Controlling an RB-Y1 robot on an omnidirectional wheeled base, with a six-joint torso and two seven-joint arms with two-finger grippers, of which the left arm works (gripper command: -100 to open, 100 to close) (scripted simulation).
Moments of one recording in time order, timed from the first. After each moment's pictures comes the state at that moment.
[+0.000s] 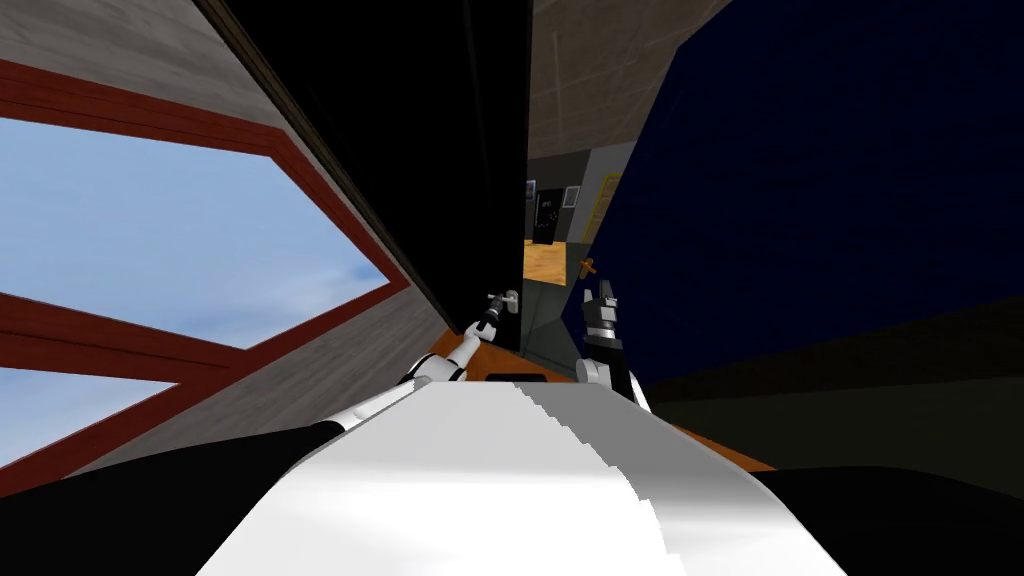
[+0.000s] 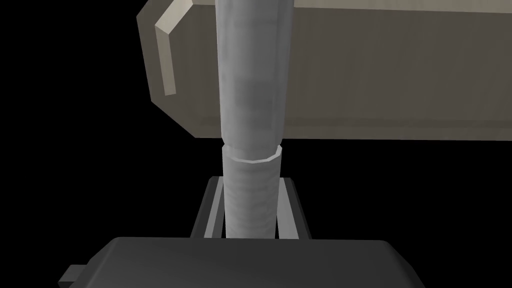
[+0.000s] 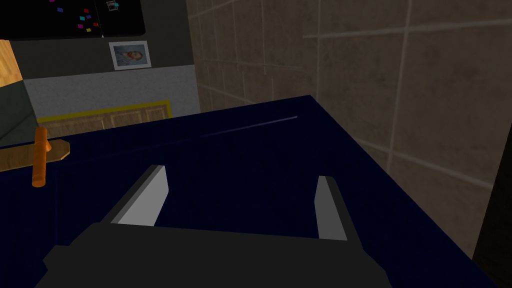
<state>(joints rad) -0.50 0.06 -0.22 -0.65 0.10 -0.46 0.09</state>
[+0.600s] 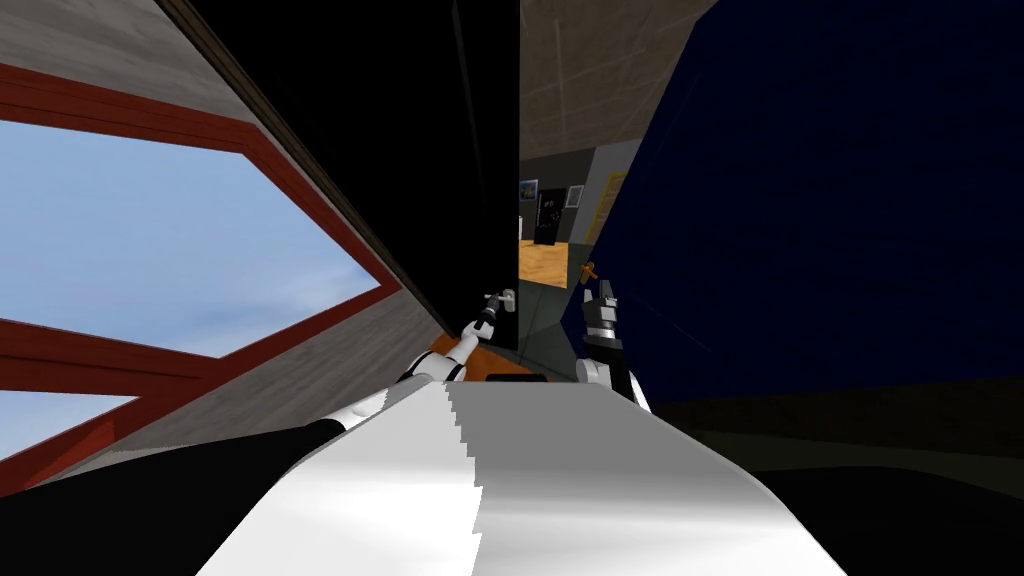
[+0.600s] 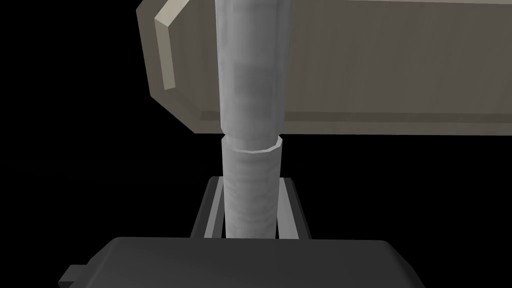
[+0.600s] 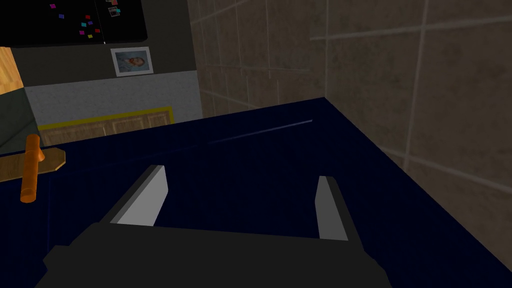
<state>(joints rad) -0.52 0.07 -0.18 -0.60 0.11 -0.48 0.07</state>
